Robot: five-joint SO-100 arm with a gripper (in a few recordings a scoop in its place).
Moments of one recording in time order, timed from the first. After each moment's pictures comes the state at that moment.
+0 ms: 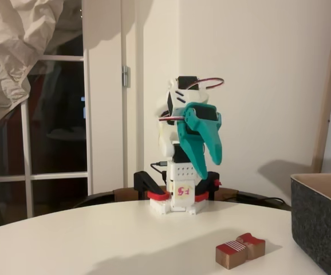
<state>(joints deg) -4.3 155.6 138.8 68.2 99.6</state>
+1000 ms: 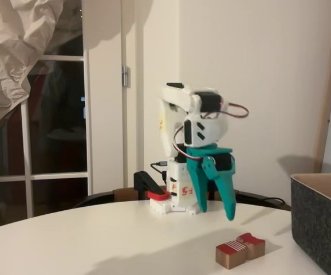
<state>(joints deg) -13.5 126.1 137.8 77.6 102.2</state>
